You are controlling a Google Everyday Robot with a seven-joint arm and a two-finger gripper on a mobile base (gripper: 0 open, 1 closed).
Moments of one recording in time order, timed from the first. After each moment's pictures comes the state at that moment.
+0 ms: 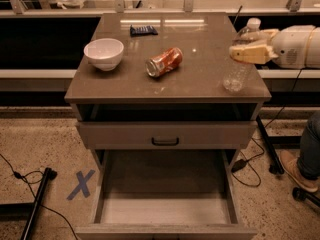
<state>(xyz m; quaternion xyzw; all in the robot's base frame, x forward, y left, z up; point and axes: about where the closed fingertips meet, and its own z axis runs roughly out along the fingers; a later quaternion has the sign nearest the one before) 0.638 -0.227 0.946 -0.37 0.71 0.21 0.56</state>
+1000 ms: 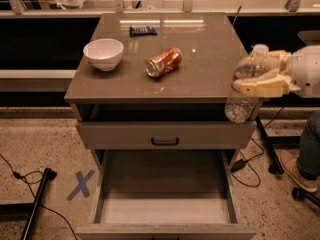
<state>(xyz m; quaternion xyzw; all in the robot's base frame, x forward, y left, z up) 0.516 -0.194 0.948 -0.49 0.64 0.26 0.53</state>
